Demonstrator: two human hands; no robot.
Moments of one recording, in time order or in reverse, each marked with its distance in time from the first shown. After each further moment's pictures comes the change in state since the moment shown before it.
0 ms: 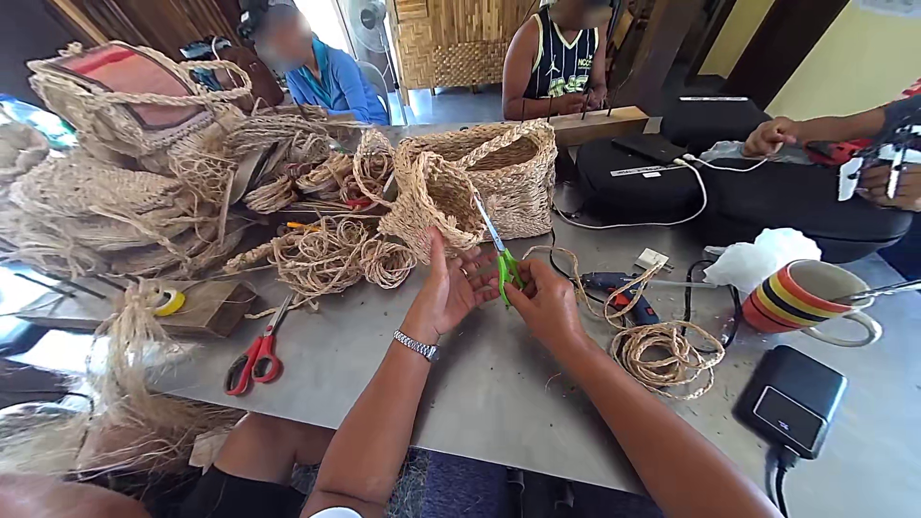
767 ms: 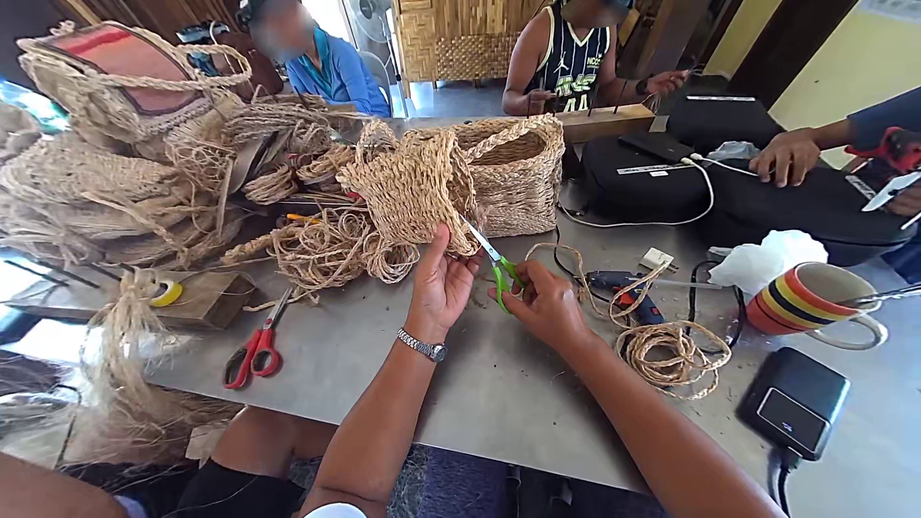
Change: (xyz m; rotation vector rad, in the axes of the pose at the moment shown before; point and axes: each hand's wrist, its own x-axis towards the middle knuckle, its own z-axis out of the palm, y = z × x) left_hand -0.008 0.000 0.005 -0.271 -0.038 0.453; right_hand -0.002 0.013 0.005 -0.071 -0.058 -0.182
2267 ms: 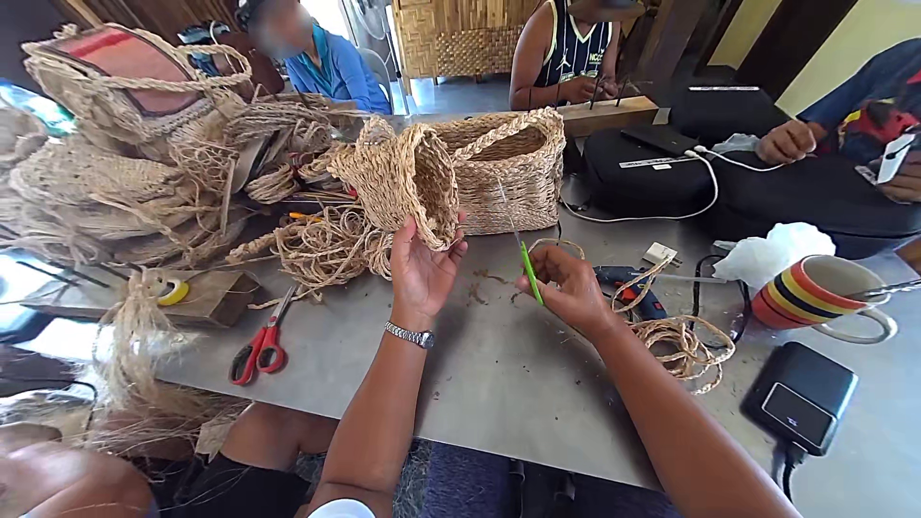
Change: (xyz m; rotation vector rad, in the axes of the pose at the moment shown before) left_hand 0.007 0.019 -0.019 0.094 -0.016 -0.008; right_hand 0.011 0.021 -0.027 0.329 -0.109 0.018
